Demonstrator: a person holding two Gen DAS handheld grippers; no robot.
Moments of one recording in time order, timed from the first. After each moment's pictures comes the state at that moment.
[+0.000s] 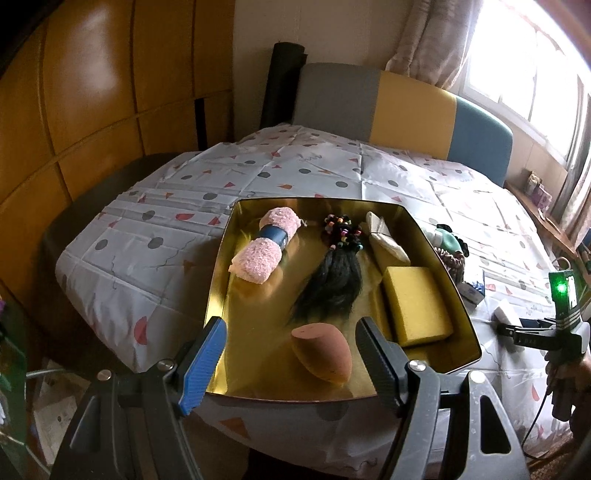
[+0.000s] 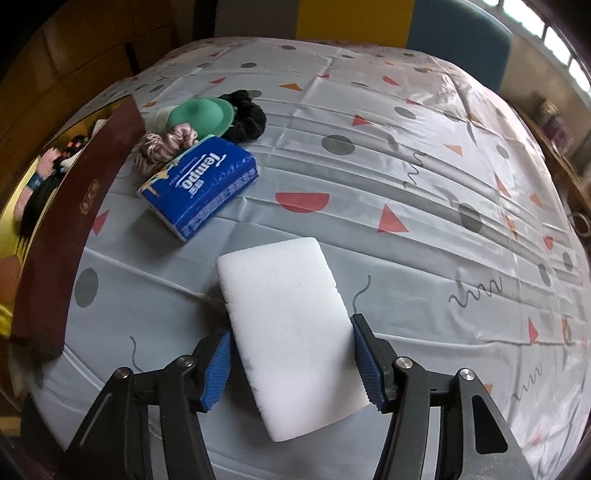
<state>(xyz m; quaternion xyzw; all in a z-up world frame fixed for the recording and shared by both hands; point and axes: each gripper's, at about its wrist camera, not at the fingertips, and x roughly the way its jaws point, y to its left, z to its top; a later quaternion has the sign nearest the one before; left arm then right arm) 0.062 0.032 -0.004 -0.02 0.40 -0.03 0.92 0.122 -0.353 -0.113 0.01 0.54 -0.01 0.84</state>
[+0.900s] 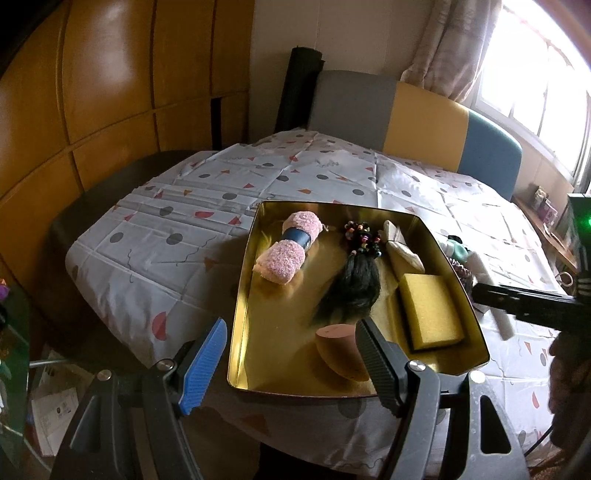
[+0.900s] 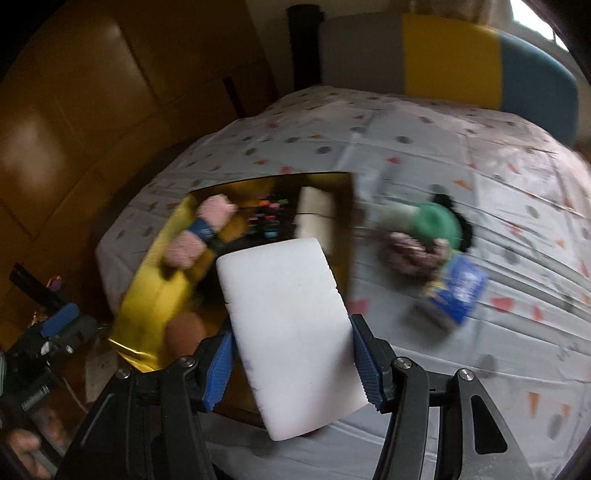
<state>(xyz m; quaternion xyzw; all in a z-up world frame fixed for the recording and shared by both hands) 0.055 0.056 -0.002 -0.04 0.39 -0.01 0.92 0.129 -0.174 -0.022 0.06 0.47 0.15 0.87</state>
